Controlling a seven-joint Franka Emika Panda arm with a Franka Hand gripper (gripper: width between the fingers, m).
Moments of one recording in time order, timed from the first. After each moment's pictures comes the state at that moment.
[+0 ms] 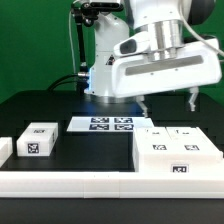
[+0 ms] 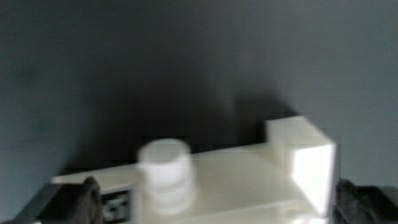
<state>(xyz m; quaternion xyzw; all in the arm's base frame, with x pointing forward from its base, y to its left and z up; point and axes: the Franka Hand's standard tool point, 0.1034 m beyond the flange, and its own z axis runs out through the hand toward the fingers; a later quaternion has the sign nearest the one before) 0.487 0.097 0.068 -0.99 0.02 -0.10 0.08</state>
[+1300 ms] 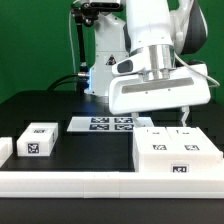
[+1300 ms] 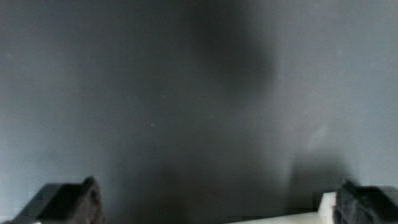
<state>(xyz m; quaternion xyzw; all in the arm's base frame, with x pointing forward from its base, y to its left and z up) 0.462 0.101 0.022 -0.98 0.01 -0.16 0.06</state>
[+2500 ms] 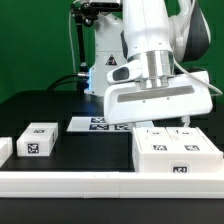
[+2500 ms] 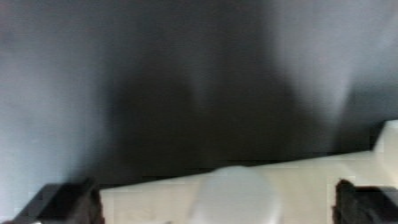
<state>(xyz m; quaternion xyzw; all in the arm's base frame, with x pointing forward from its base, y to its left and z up) 0.506 0.101 0.019 -0.98 0.01 -0.18 0.07</state>
